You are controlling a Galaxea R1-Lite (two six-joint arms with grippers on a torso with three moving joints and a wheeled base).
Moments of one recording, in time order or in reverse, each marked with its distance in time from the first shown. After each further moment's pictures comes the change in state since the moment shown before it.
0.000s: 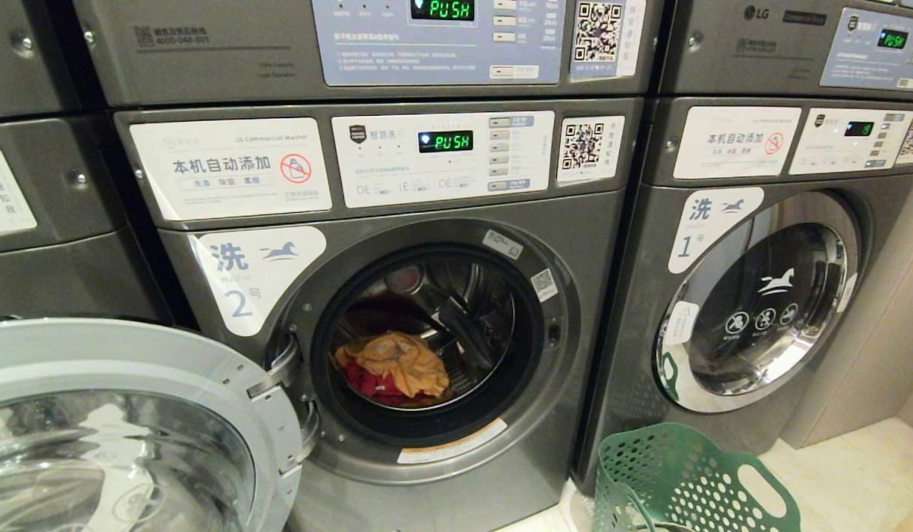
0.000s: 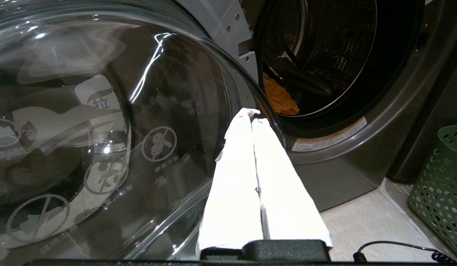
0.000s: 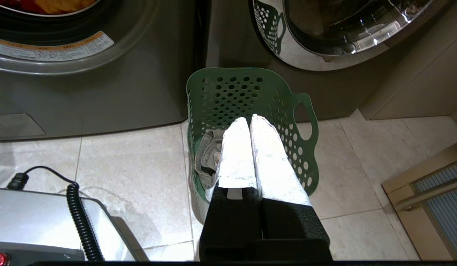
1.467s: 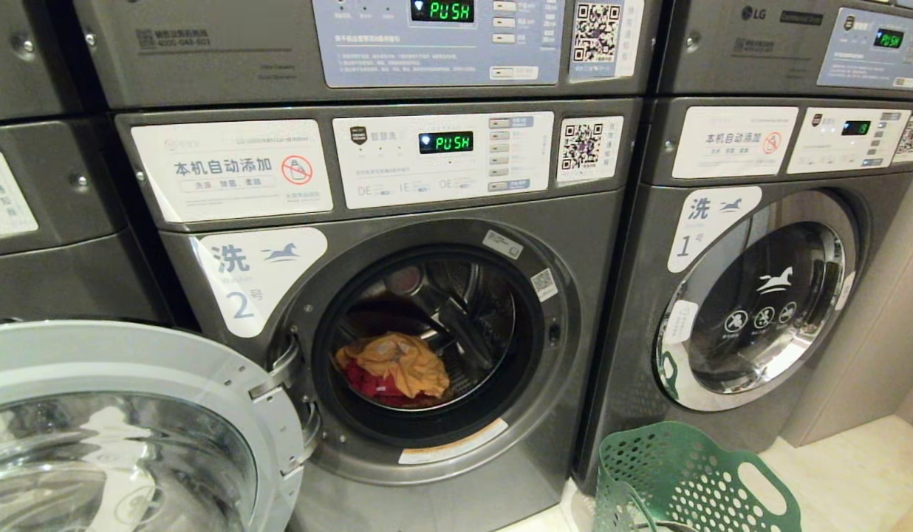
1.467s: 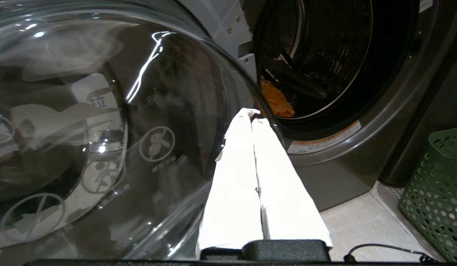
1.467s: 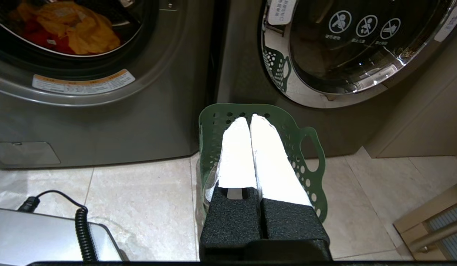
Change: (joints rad) left arm 0.001 0.000 0.000 -0.003 0.000 -0.039; right arm -0.005 -0.243 -0.012 0.107 0.062 -0.006
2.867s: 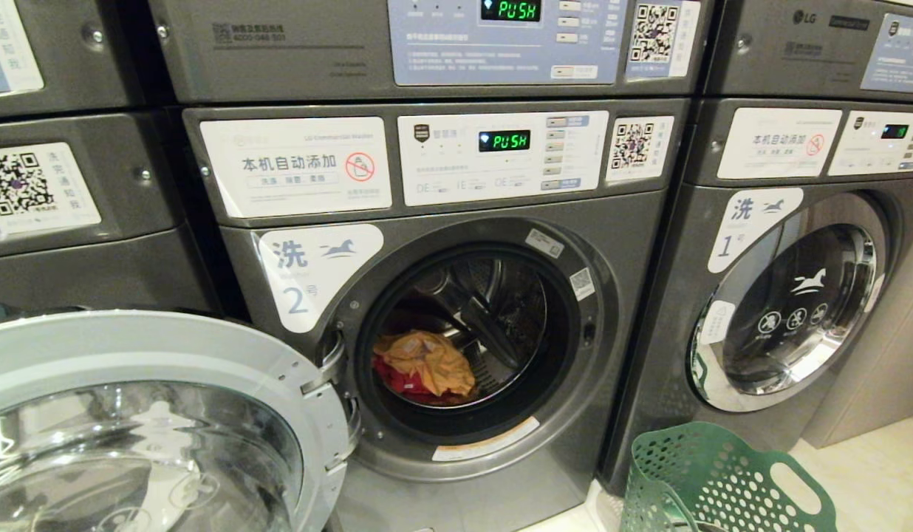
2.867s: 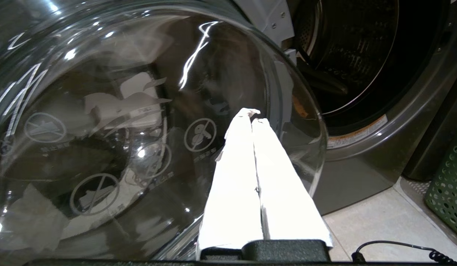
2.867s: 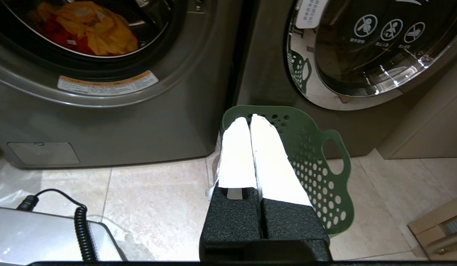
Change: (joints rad) left arm -0.001 0.000 0.000 0.001 -0.008 0.040; right arm -0.001 0.006 -0.001 0.000 0.000 0.000
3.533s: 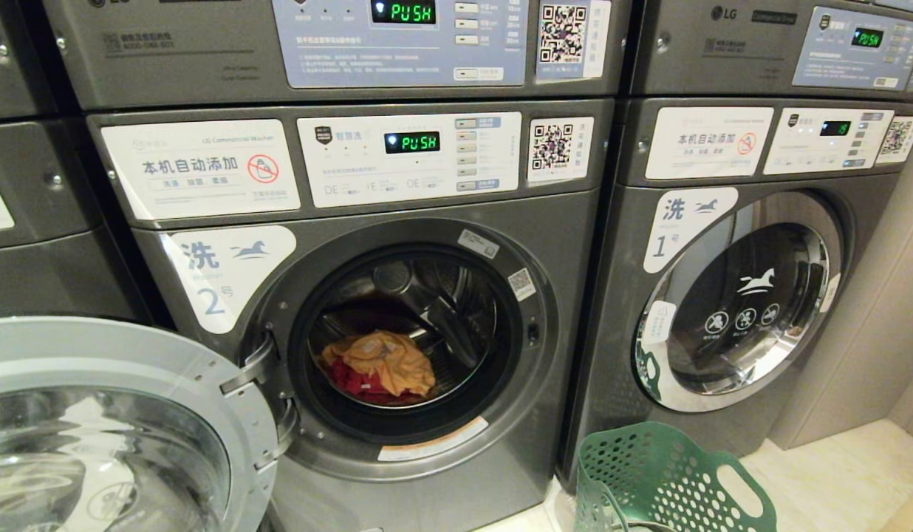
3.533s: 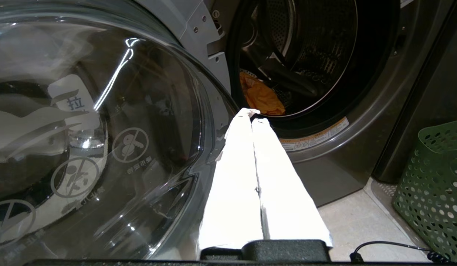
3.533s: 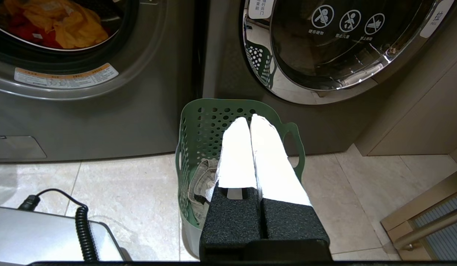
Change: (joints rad) left arm 0.000 0.000 0.000 0.001 0.004 -0.013; right arm 0.000 -0.001 0.000 0.000 0.000 0.002
